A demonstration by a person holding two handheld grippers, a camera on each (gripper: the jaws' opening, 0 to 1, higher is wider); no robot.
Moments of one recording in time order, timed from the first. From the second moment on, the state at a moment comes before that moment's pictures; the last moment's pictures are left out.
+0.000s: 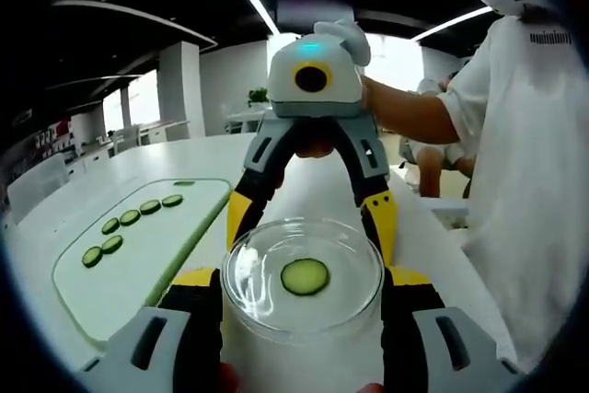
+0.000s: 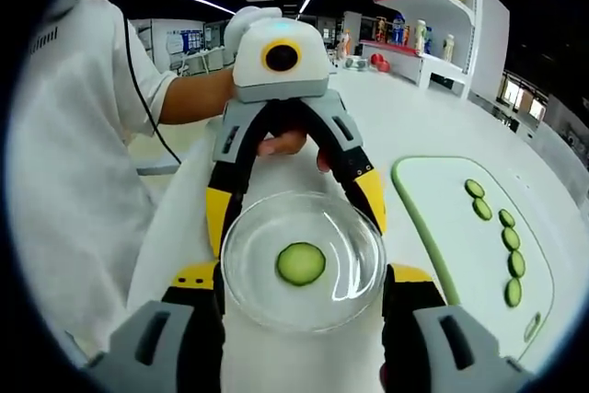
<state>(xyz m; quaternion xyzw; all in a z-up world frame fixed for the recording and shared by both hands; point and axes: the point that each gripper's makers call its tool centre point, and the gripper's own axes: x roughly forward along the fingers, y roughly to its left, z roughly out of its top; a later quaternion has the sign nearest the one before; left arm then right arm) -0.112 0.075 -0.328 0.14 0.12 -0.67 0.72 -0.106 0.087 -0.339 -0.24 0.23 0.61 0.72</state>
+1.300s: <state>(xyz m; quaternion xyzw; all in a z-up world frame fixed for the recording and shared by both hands) -0.085 0.115 -0.274 0.08 0.04 -0.56 0.83 -0.074 0.061 -0.276 -0.12 0.09 0.50 0.86</state>
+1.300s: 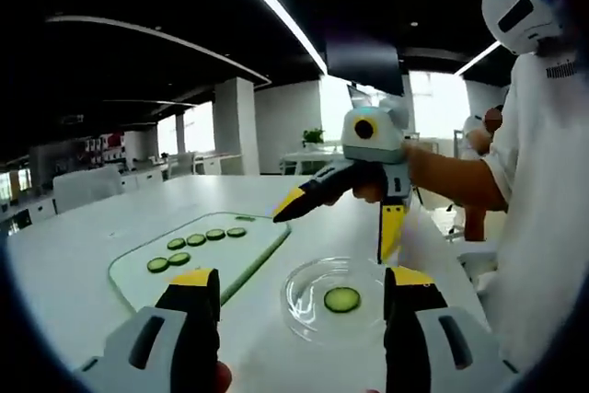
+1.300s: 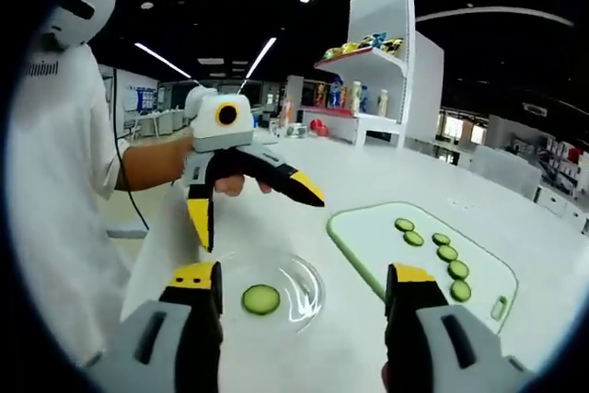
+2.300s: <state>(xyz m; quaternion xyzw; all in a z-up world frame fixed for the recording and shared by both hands) -0.056 0.206 -0.246 0.04 0.00 -0.36 0.93 -0.058 -0.091 -0.211 -0.04 -0.05 0.21 0.98</state>
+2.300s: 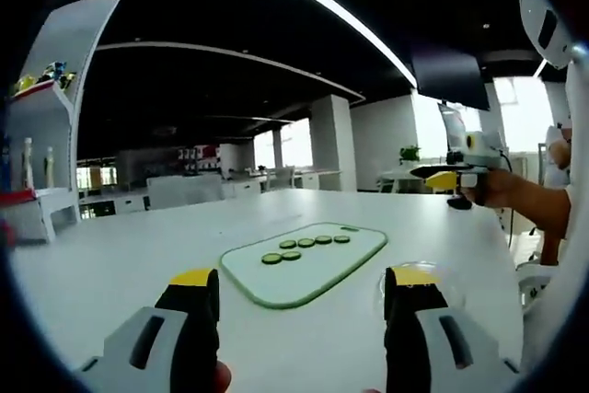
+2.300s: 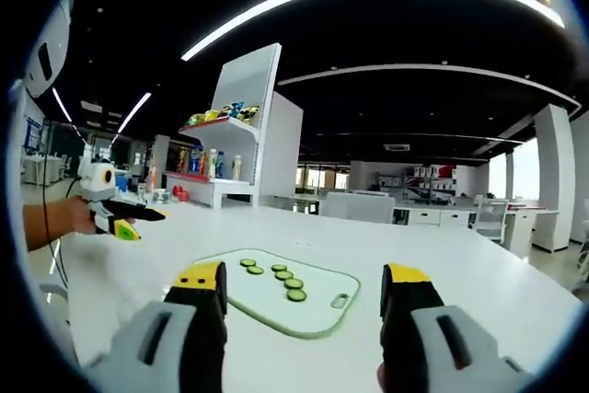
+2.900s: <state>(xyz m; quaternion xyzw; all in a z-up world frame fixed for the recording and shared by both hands) -0.058 0.290 -0.213 0.03 -0.05 -0.22 0.97 -0.083 -0.144 -0.194 0.00 -0.06 0.14 0.99</state>
